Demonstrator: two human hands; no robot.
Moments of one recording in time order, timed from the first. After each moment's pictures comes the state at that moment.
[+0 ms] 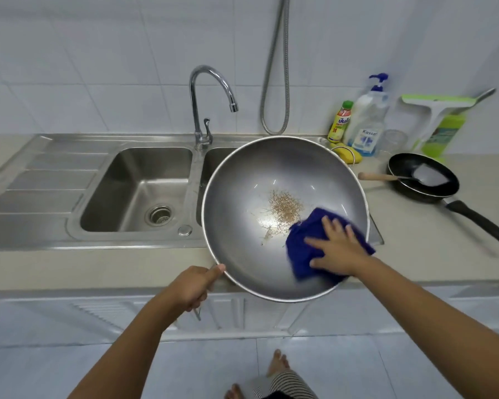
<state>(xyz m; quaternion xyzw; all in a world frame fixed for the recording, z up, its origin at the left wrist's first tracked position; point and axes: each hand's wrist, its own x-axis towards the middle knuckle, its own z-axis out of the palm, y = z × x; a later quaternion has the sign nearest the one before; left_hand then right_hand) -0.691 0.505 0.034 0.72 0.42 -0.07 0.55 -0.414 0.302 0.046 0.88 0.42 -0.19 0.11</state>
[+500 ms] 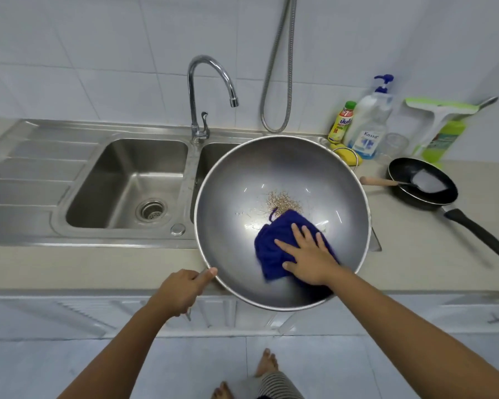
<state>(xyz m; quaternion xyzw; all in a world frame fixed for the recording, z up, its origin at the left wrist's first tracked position) -0.689 0.513 0.022 0.78 0.43 -0.08 0.44 -0.438 0.337 0.024 0.85 0.47 -0.21 0.07</state>
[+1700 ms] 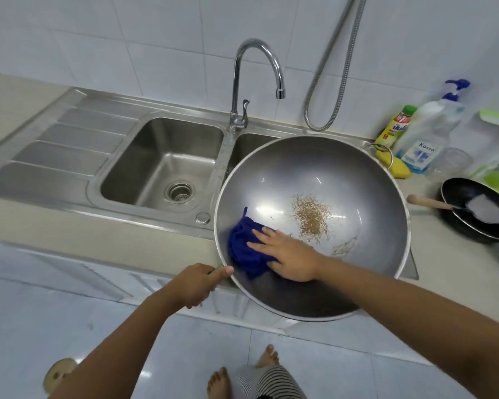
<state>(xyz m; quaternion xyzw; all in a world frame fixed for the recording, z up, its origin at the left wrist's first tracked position) -0.693 0.521 0.012 0.73 0.44 -0.09 0.51 -0.448 0.423 0.010 0.64 0.74 -0.19 0.02</state>
